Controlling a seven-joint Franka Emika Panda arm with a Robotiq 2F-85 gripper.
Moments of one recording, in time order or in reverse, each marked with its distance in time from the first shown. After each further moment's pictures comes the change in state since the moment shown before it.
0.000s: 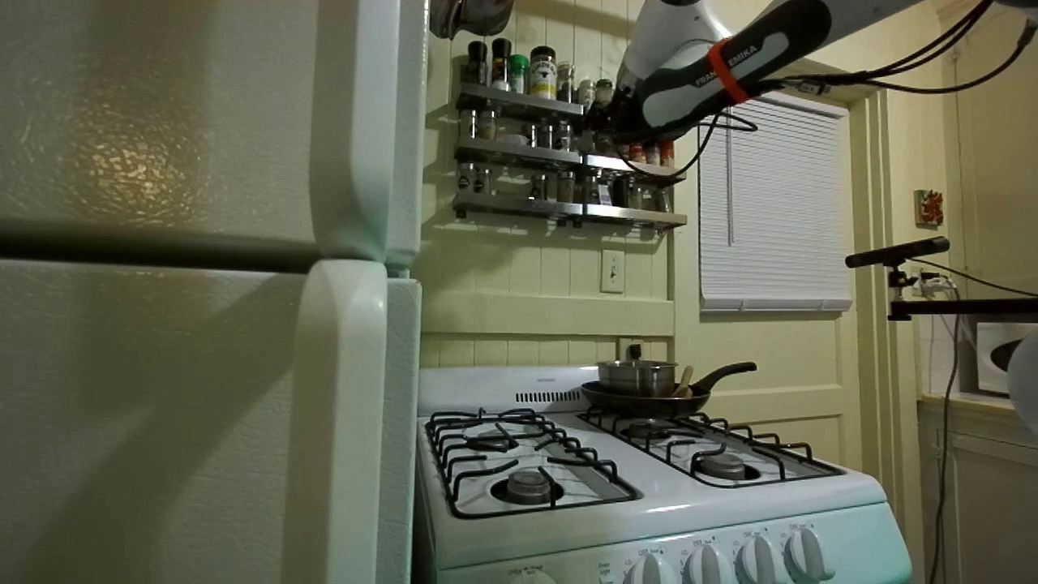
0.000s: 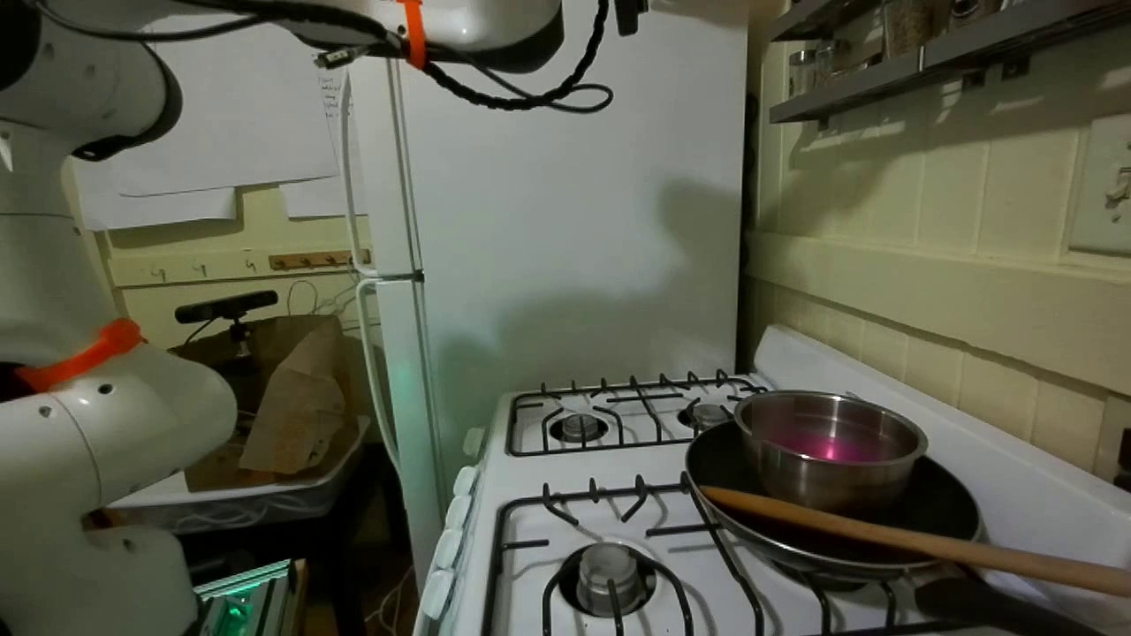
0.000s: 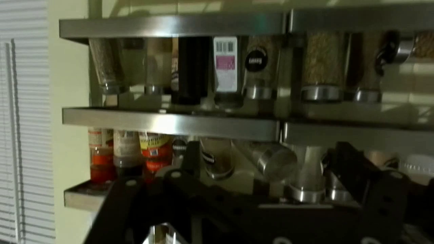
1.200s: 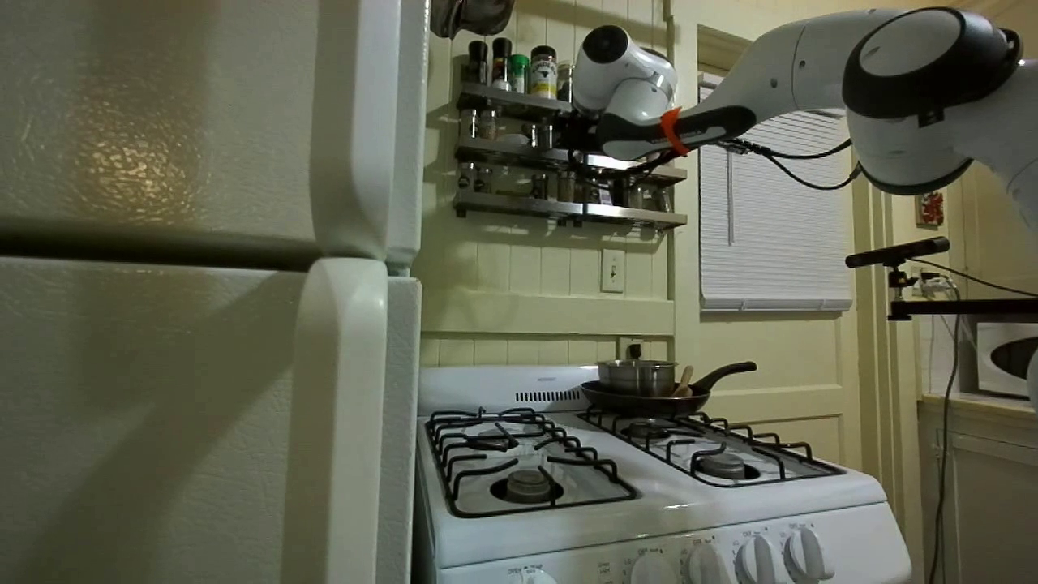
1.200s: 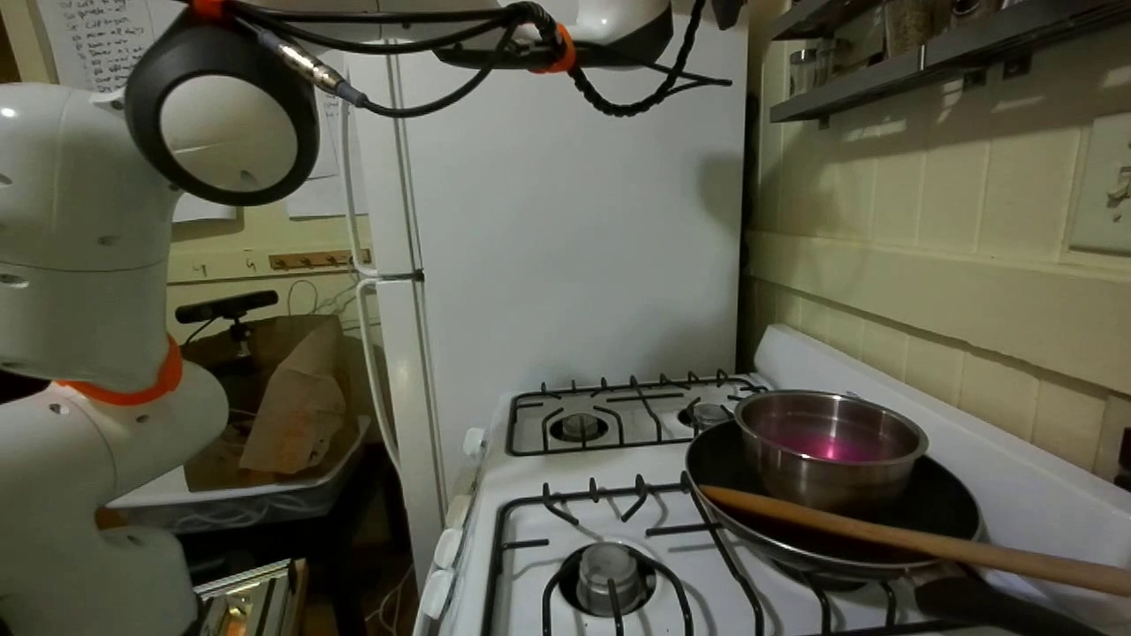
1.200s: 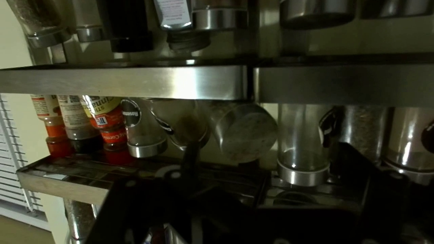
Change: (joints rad) arm 0.211 0.575 0.241 0.607 -0.855 -0.335 0.404
